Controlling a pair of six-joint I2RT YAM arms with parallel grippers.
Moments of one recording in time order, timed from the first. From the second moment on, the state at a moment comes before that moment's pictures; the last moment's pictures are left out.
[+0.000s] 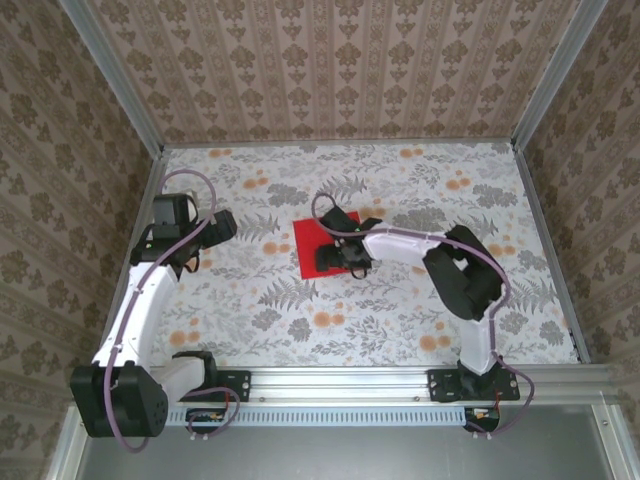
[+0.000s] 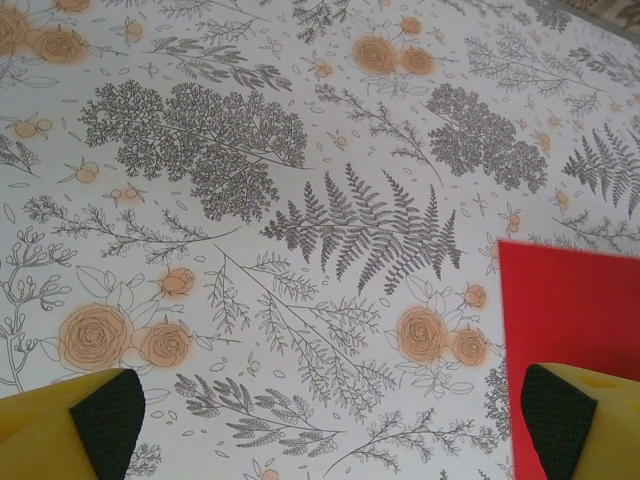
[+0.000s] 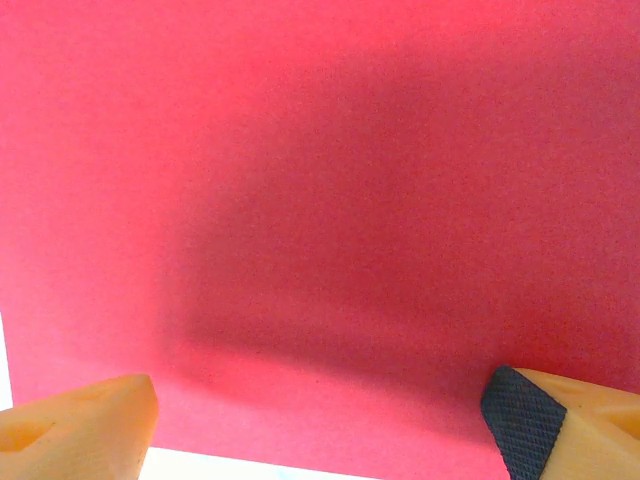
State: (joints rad) left arm -0.07 1.08 0.90 -0.60 0.07 -0.35; right arm 0.72 1.93 1.23 -0.54 0.03 0.61
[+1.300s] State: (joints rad) left arm -0.07 1.12 0.90 -0.63 0.07 -0.35; right arm 0.71 2.00 1.37 -0.92 0.05 0.47
